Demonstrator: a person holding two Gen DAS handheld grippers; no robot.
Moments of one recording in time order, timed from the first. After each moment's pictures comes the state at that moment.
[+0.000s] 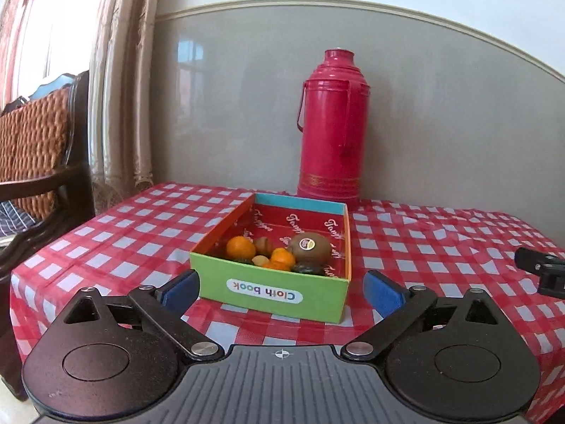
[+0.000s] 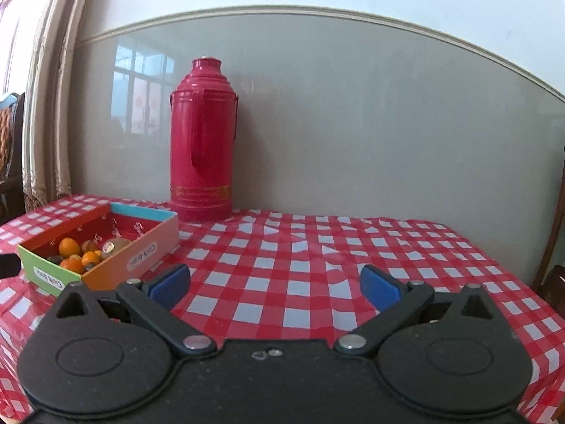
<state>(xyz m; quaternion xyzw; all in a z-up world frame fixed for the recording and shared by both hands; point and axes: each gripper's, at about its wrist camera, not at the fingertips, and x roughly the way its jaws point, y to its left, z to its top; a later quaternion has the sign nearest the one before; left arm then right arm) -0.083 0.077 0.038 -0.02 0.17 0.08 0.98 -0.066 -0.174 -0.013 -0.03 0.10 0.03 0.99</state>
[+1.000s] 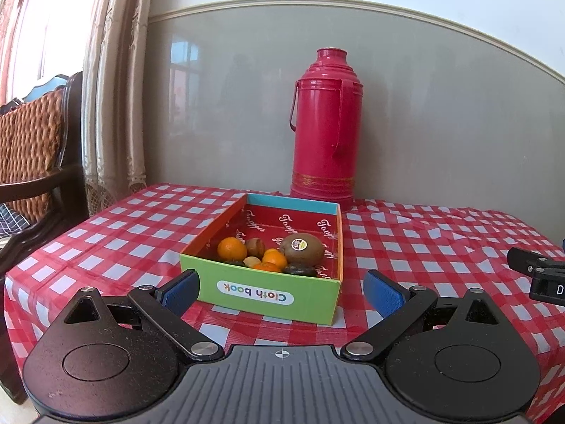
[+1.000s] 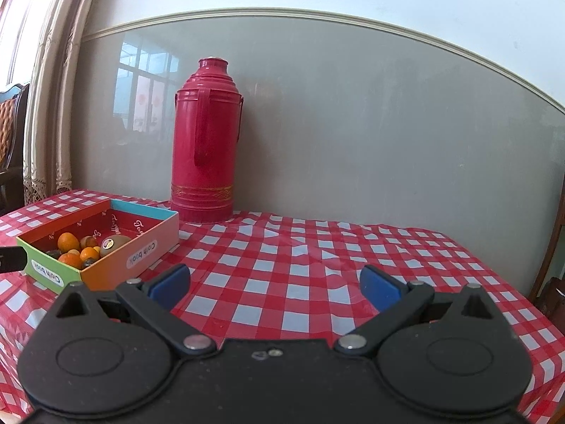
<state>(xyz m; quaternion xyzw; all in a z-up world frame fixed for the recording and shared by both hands) -0.077 0.074 0.036 -0.02 0.18 0.07 0.98 -0.068 -0.168 -0.014 -0.05 0.09 0.03 0.99</state>
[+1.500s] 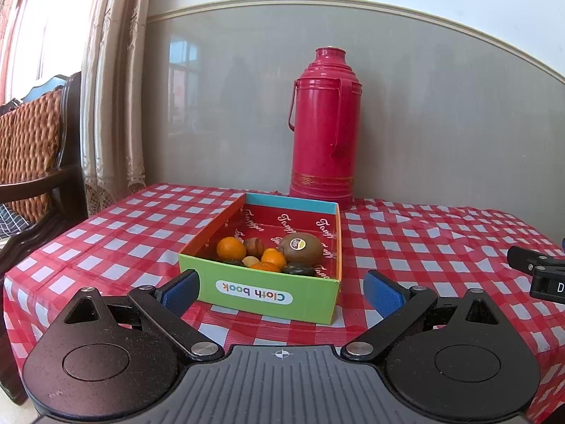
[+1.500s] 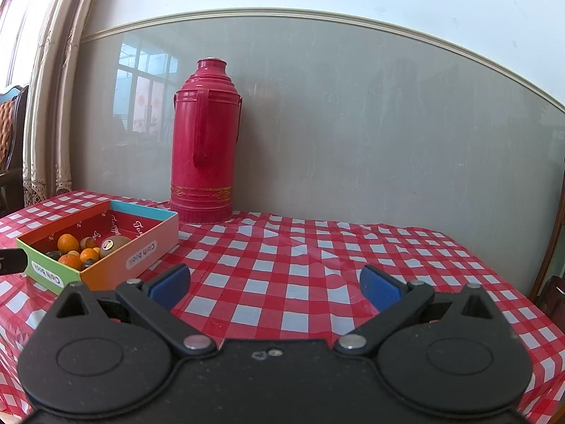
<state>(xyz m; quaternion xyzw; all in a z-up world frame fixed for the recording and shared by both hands) -0.076 0.074 0.035 -0.02 0.18 0.07 0.98 -0.068 -0.170 -0.014 -0.05 0.09 0.03 0.99</state>
